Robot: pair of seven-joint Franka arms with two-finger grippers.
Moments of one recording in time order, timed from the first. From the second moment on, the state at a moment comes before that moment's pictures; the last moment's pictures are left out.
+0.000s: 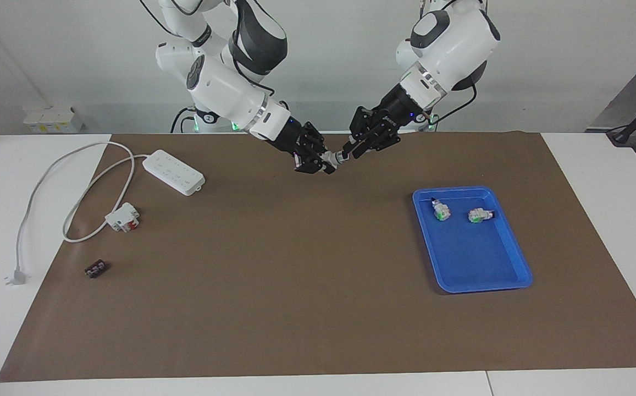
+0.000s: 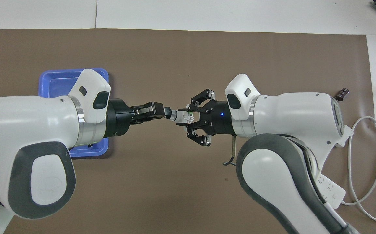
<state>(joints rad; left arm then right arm) -0.37 -0.13 -0.10 -1.98 -0.77 2.24 -0.21 0.11 0.03 0.37 -1.95 0.93 2.30 -1.51</state>
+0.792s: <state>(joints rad) -0.38 -0.13 -0.10 -1.98 -0.77 2.25 -0.21 0.11 0.03 0.37 -1.95 0.93 2.30 -1.51</state>
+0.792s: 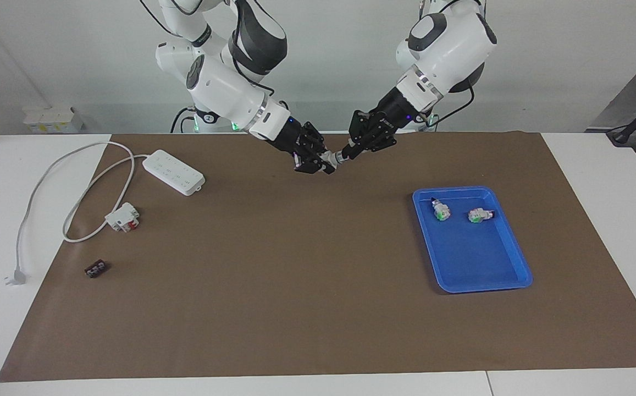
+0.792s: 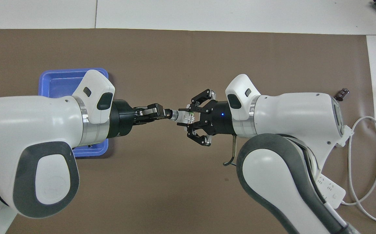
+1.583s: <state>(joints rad) -0.38 -0.13 -0.10 -1.99 -0.77 2.24 -0.41 0.11 0.03 0.37 -1.96 0.93 2.30 -1.51</state>
